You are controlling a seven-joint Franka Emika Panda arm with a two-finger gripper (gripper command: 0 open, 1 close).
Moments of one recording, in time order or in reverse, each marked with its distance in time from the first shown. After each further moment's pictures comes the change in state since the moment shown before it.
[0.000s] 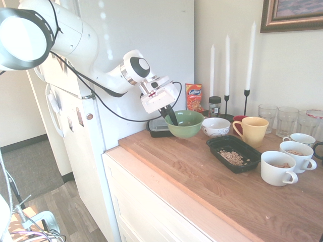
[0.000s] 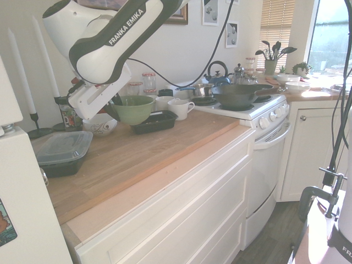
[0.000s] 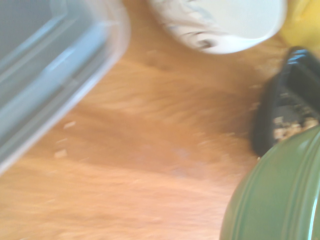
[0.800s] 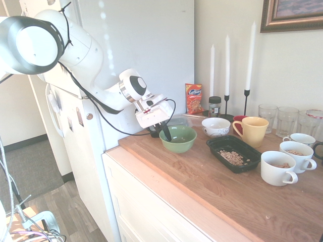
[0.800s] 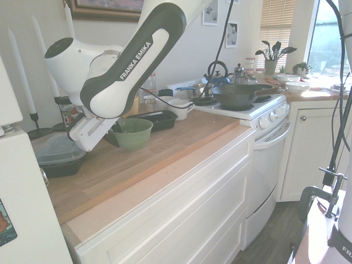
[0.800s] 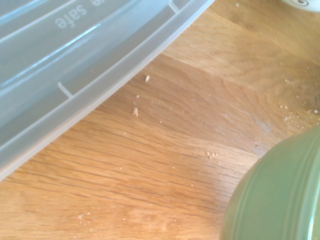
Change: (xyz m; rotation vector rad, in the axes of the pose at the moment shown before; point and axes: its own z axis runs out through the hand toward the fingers) arm -0.047 -0.013 0.049 0.025 -0.010 -0.046
